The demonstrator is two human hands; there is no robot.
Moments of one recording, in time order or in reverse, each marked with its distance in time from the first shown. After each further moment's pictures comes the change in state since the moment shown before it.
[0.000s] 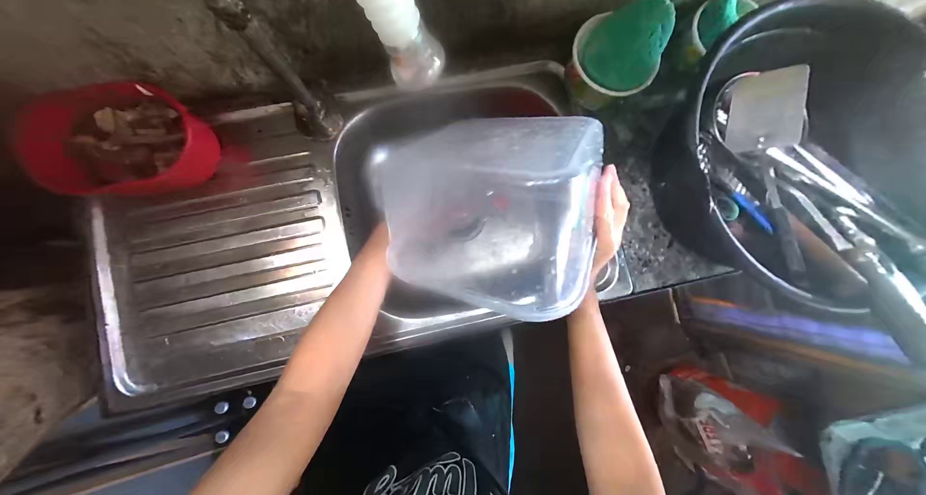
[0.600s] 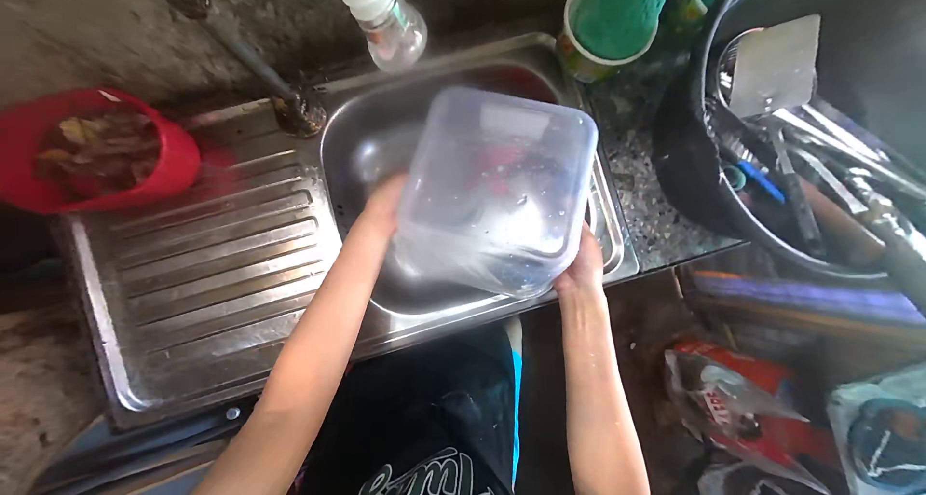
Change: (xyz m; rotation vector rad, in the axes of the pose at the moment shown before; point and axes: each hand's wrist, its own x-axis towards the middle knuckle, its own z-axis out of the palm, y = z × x) left_hand -0.018 0.039 -0.020 -1.042 0.415 -0.444; right_hand -0.015 -0.039 -0.001 0.602 0.202 1.250
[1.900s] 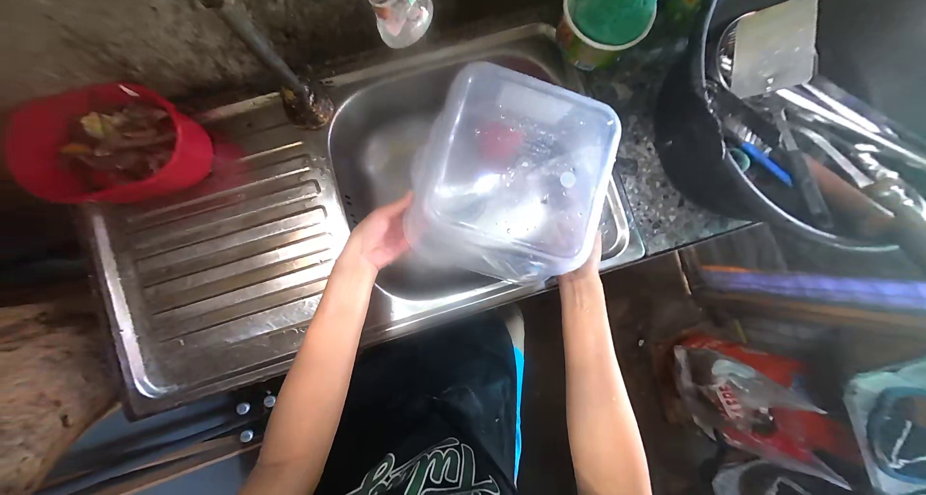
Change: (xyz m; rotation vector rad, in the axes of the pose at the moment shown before) left_hand -0.018 -0.030 -0.049 -0.149 -0.206 -0.245; right_hand 0.000 0.017 -0.012 0.185 -0.163 -0.136
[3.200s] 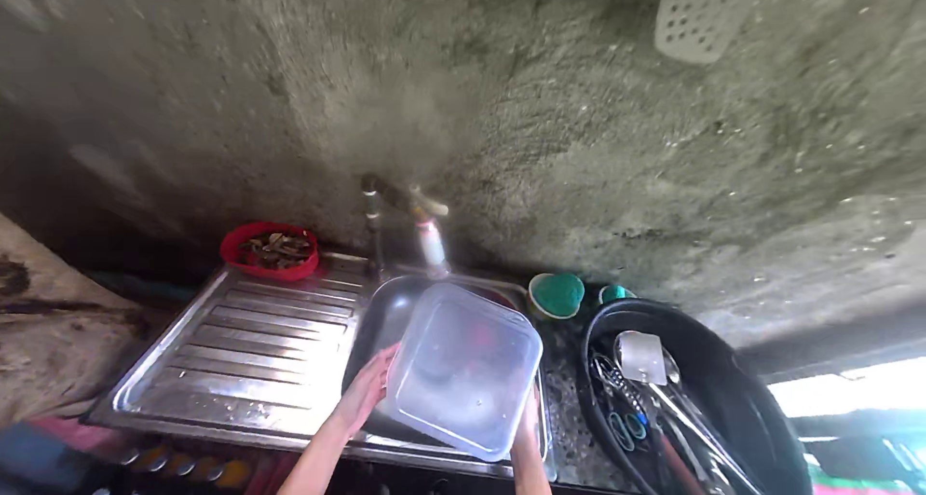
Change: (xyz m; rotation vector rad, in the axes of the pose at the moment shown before) left_hand -0.055 -0.053 0.059 0.050 0.304 0.555; right_hand 0.028 -0.060 0.030 -0.531 -0.101 -0.026
